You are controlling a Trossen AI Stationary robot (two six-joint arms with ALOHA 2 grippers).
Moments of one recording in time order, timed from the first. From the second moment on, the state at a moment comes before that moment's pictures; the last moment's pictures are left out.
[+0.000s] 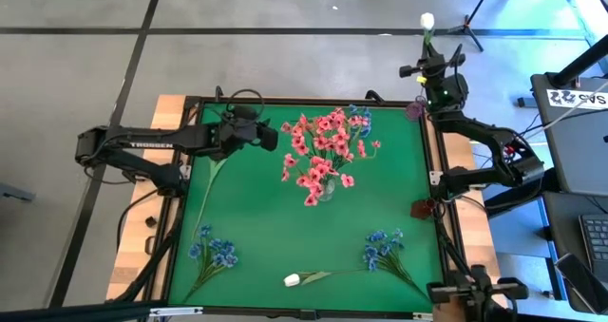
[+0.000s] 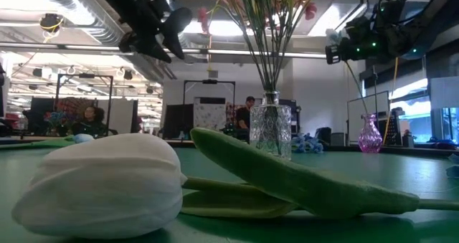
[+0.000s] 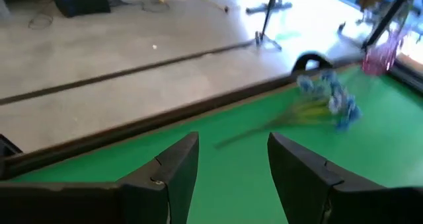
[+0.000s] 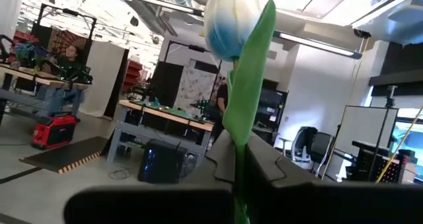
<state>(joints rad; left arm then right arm) 0.19 1.20 0.87 -0.30 -0.77 -0.59 -1.17 1.28 0.57 1.09 0.19 -0.37</state>
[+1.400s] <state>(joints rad) 0.20 0.99 0.87 -0.32 -0.83 -0.44 -1.15 1.01 0.60 0.34 0.18 -0.19</state>
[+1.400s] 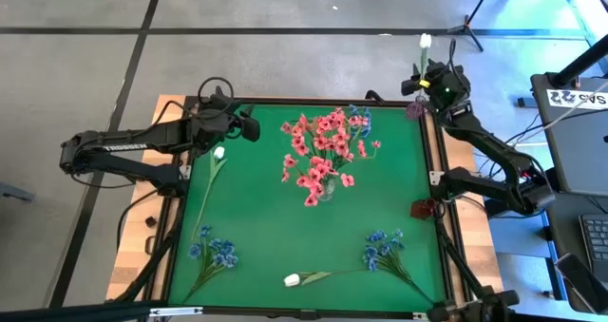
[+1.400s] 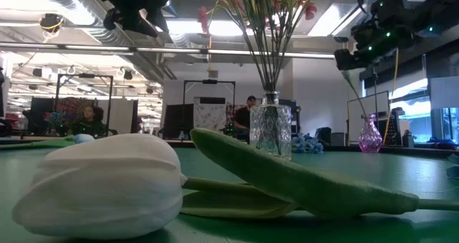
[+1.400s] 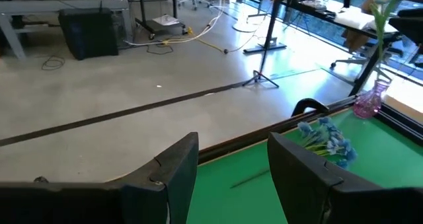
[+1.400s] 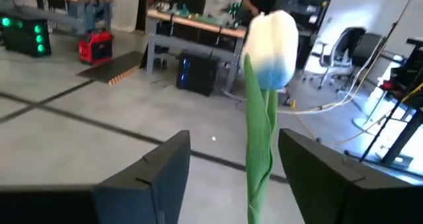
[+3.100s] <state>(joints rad) -0.06 0.87 0.87 -0.21 -0.80 -0.60 -0.47 0.76 1.21 -0.45 0.15 -0.10</state>
